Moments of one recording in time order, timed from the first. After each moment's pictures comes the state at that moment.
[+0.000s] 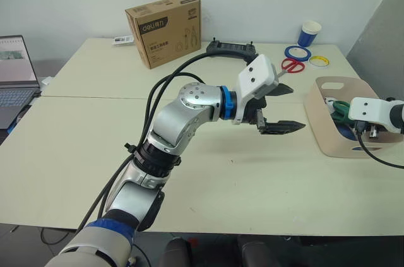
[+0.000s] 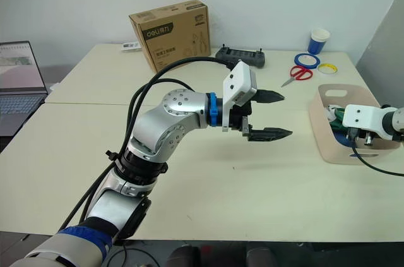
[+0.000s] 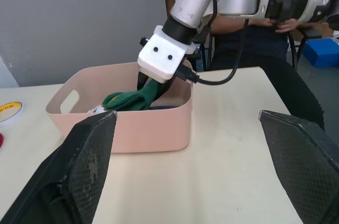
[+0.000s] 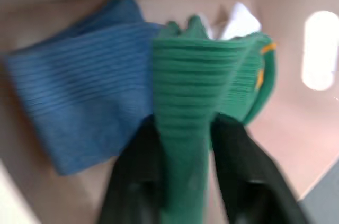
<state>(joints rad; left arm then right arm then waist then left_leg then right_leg) -0.95 0.22 -0.32 -0.05 -0.36 0.60 -0.93 -0.75 -1.14 0.22 0.61 -0.28 -0.11 1.13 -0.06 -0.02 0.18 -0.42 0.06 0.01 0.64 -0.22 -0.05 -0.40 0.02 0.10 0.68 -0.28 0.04</state>
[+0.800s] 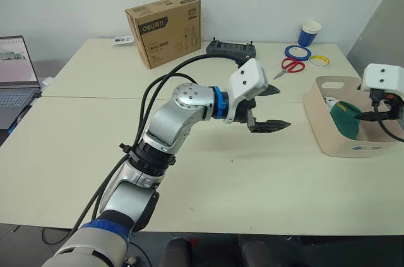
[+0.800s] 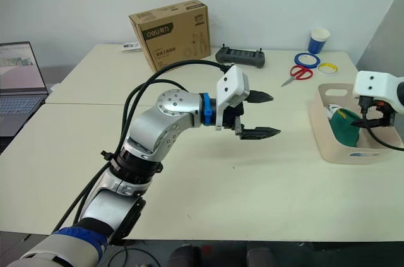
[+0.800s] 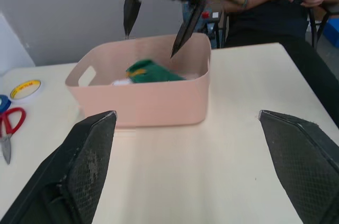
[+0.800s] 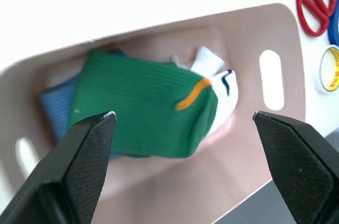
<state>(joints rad) -0.94 0.28 -0.31 -0.01 -0.31 0.56 -0.95 -1.02 -1.16 0.21 0.64 -0.24 0.01 1.44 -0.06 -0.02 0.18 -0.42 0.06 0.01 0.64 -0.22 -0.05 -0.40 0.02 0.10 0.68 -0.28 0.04</state>
